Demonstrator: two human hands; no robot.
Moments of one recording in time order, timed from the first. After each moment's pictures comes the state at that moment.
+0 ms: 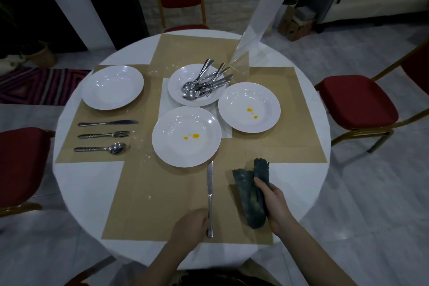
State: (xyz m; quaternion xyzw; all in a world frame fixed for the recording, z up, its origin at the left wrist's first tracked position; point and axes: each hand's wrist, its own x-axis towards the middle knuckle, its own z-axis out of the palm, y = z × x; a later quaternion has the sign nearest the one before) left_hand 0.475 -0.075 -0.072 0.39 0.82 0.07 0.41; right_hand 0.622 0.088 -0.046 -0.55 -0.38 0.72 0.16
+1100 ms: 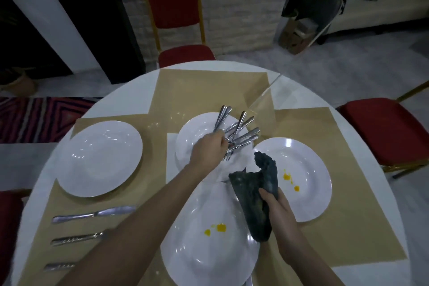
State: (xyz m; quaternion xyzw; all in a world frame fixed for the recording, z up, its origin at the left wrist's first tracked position) left_hand 0.194 0.233 -0.018 0.48 0.83 0.21 0.20; right_hand 0.405 0.206 -0.018 -0.54 -0.44 0.69 0.22
